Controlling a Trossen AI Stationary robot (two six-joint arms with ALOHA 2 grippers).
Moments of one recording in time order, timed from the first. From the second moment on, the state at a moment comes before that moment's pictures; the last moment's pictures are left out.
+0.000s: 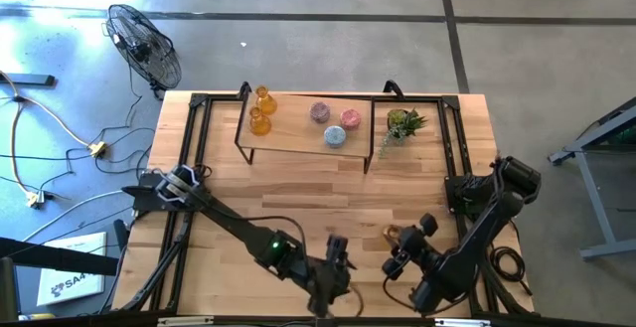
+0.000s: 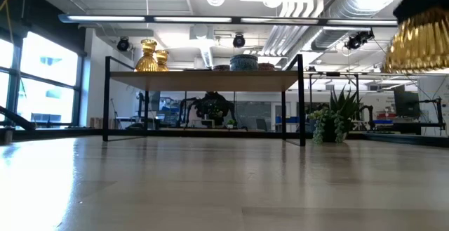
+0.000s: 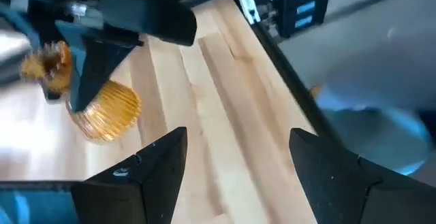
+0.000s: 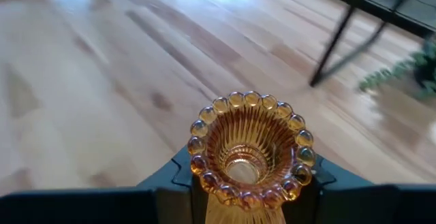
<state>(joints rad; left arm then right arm) -0.56 2.05 1.83 -0.42 -0.33 0.01 0.93 1.78 1.28 -1.25 0.99 1.75</state>
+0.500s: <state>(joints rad) -0.55 2.05 1.80 -0.39 -0.55 0.02 0.95 1.78 1.34 -0.68 1.10 1.10</state>
